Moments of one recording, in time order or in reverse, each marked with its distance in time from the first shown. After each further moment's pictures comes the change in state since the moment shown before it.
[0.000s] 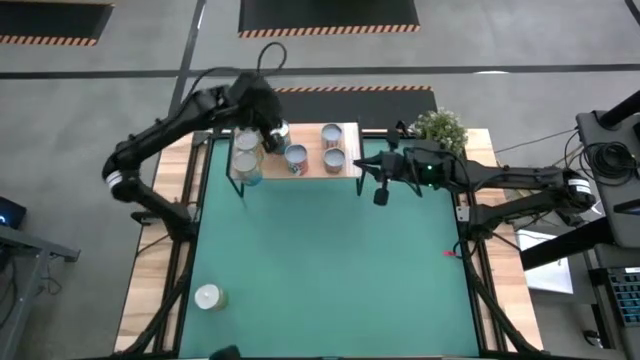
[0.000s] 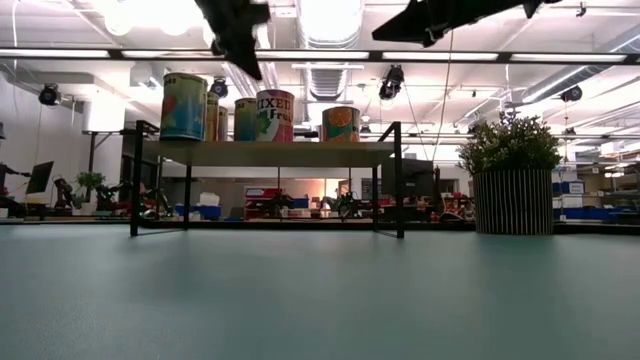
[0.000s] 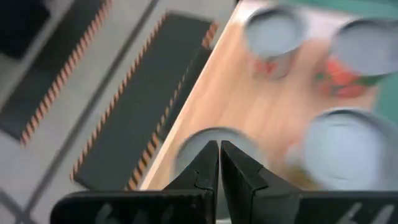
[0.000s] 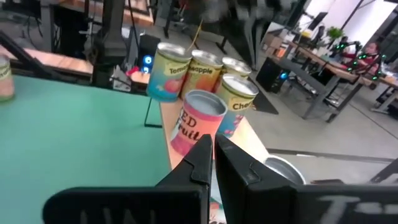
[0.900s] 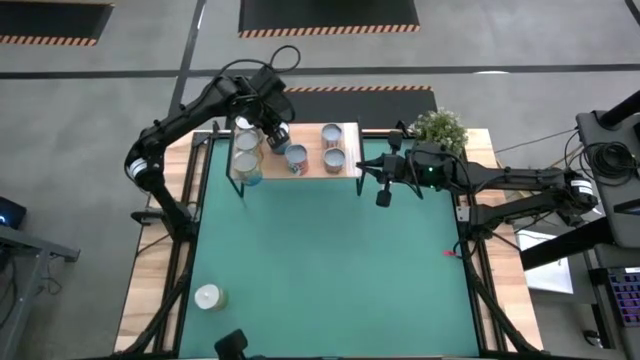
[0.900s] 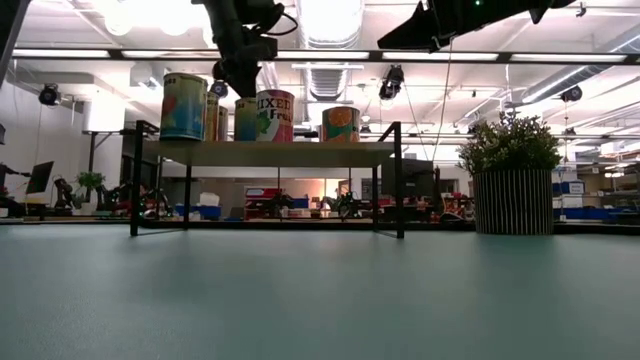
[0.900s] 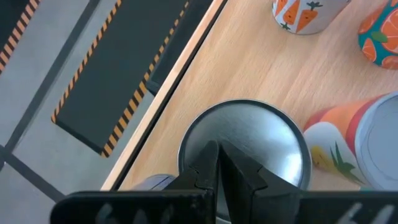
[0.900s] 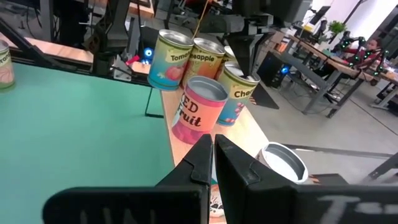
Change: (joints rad) left arm 0.066 0.188 0.152 -0.217 0.016 -0.080; right arm 0.000 -0.020 -0.041 -0.007 0.001 -0.008
